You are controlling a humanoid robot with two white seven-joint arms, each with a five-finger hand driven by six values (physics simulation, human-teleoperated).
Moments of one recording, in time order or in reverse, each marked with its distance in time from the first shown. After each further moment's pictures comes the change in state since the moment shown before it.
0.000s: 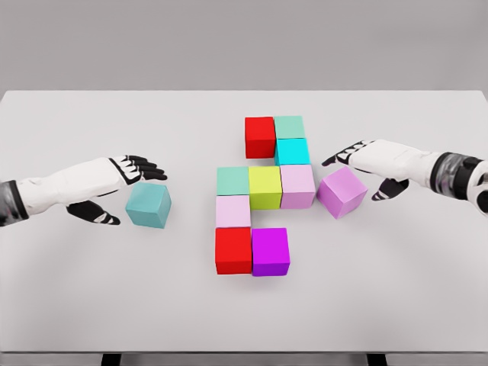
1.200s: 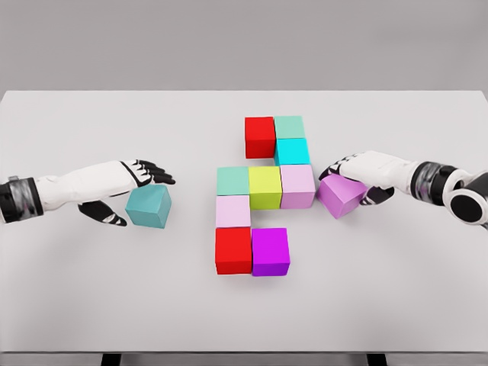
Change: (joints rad) left arm -0.051 -0.070 -0.036 0.078 -0.012 0.000 -0.077; right arm 0.018 0.082 0.020 0.069 0.073 0.028 0.025
